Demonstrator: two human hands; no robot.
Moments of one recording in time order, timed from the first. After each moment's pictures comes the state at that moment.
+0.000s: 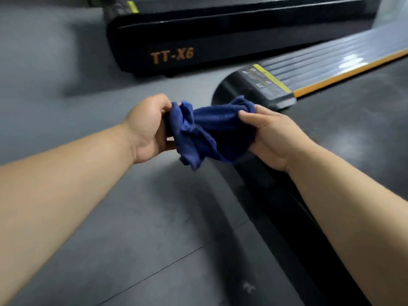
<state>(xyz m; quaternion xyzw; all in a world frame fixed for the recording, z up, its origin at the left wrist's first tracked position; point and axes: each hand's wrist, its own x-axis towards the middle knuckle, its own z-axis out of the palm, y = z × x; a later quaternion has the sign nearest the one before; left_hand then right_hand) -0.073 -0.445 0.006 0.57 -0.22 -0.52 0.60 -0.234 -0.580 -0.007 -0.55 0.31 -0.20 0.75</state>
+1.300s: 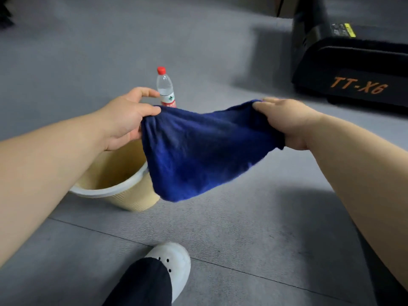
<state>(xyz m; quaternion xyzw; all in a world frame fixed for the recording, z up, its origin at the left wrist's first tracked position) 0.054 -0.074 0.027 0.76 0.02 -0.17 0.63 0.017 -0.352 0.023 -0.82 0.19 0.10 0.53</state>
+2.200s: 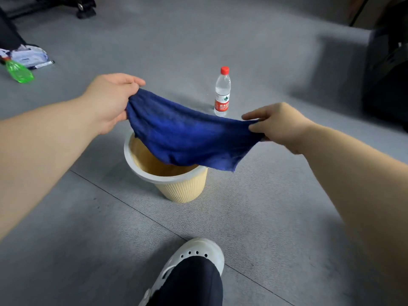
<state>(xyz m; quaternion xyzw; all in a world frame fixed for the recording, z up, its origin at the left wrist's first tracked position) 0.056 0.070 0.035 0.78 0.16 0.04 0.60 0.065 -0.234 0.008 -0.89 0.00 0.14 0.43</state>
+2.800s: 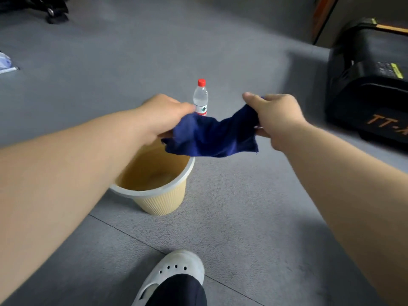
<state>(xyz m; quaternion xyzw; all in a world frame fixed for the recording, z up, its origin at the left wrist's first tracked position) 0.068 -0.038 0.039 0.86 0.08 -0.09 0.49 0.067 -0.244 0.046 -0.82 0.15 -0.01 0.55</state>
